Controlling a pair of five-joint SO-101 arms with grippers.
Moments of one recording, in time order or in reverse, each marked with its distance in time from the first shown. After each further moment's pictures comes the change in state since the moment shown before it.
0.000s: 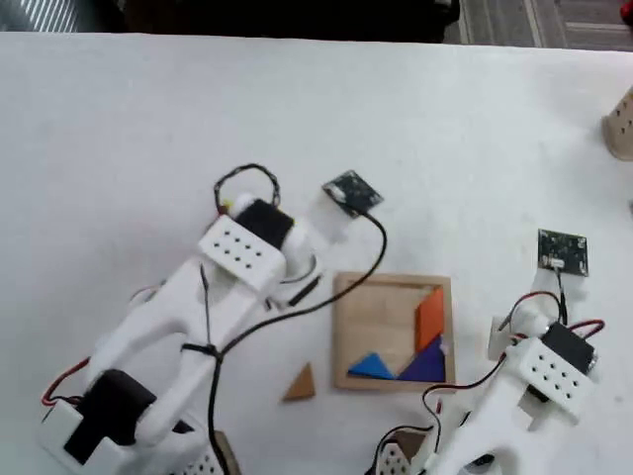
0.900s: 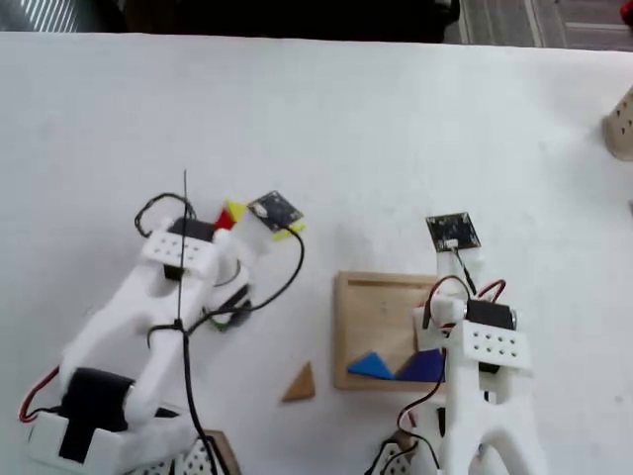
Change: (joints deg) left arm -20.3 0.0 22.1 -17.2 -18.5; right arm -29.0 5.8 5.0 -5.9 -7.6
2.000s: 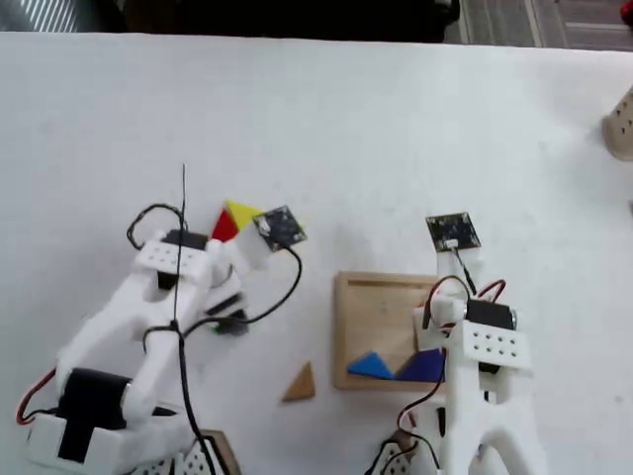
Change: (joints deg) left arm -2.4 0.0 5.5 -11.0 -16.1; right arm 0.0 0.0 0.0 0.0 0.0
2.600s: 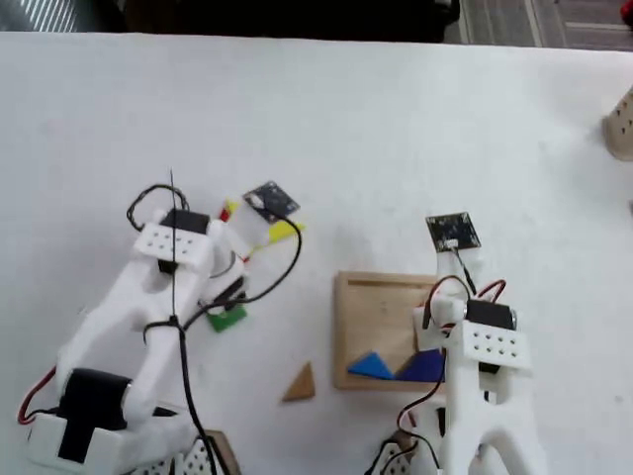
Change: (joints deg) left arm 0.7 0.0 -8.2 12.0 12.4; right arm 0.0 0.0 0.0 0.0 0.0
